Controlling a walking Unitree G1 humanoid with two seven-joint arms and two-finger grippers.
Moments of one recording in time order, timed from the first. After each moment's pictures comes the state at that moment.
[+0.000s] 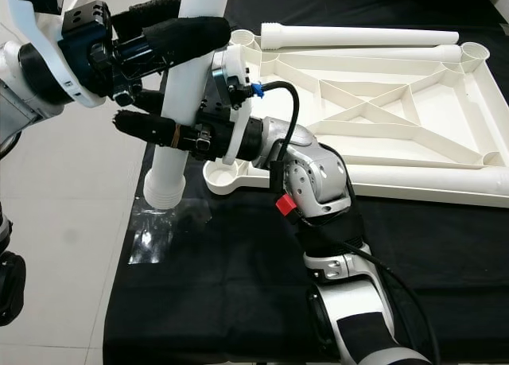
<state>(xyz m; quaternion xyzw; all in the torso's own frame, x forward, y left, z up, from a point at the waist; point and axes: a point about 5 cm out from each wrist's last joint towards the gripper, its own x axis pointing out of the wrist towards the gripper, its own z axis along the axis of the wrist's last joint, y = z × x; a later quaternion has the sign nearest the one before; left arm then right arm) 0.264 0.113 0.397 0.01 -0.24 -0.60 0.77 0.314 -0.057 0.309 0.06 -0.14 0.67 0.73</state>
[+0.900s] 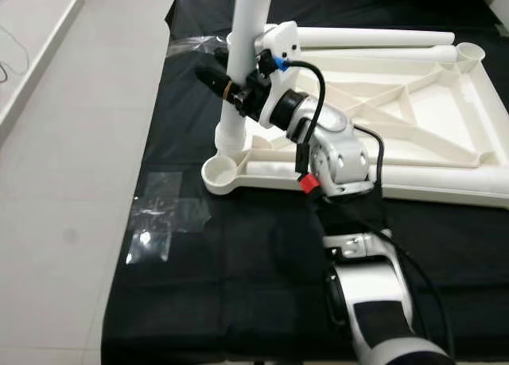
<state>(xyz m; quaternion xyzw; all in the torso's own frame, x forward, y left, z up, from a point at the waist) 0.224 0.202 0.371 -0.06 -0.20 -0.47 0.86 0.363 -0.113 0.317 -0.01 -0.16 0.42 0.89</state>
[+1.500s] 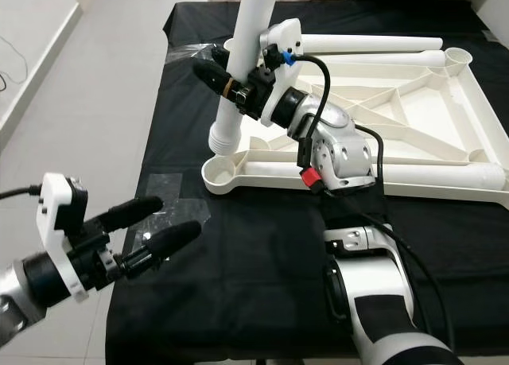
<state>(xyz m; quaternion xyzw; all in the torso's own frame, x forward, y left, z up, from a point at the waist) 0.176 0.135 0.224 -0.08 0.04 -0.42 0.91 0.363 -0.109 0.325 0.00 -0.16 0.48 0.86</state>
